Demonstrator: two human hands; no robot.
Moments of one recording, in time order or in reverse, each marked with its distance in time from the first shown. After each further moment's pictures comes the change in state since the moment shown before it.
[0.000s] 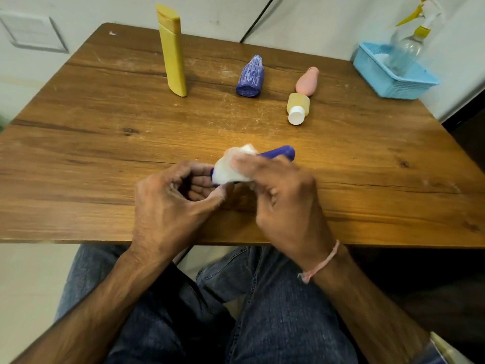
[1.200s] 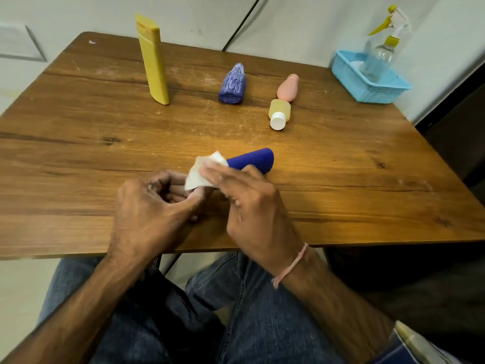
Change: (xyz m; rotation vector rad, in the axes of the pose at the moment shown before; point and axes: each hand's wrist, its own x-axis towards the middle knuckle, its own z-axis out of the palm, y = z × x) left_hand 0.006 -0.006 0.001 -0.070 -0.047 -0.253; right_hand -0.004 -0.009 0.012 -0.012 -0.049 -0.049
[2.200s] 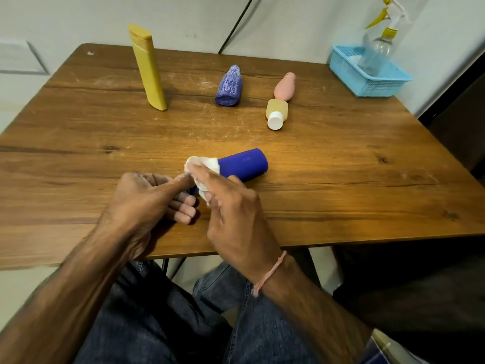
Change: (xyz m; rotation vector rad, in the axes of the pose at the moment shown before) left_hand 0.023 0.022 -0.004 -0.289 -0.111 -0.432; right_hand 0.001 -0.016 0.017 0.154 -0.016 0.188
